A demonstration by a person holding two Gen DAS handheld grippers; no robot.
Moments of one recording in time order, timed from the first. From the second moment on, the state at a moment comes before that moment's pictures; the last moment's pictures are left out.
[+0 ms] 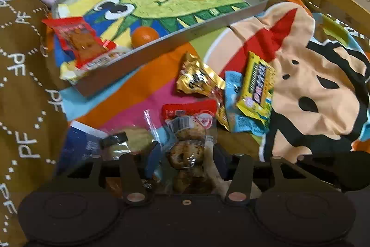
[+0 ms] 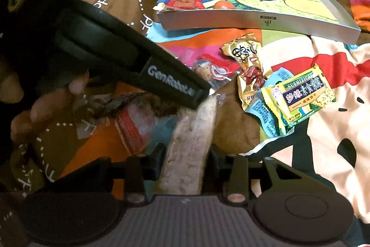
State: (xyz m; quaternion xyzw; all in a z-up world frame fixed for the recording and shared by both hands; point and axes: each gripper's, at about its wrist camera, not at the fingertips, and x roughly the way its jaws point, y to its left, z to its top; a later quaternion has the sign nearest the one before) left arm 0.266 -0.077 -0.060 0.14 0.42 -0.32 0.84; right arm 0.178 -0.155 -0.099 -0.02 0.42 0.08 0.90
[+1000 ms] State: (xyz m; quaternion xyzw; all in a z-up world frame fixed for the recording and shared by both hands) left arm 0.270 -0.043 -0.029 -0.03 0.39 -0.28 0.88; right arm 0.143 -0.117 -0.101 -0.35 0.24 0.00 0.91
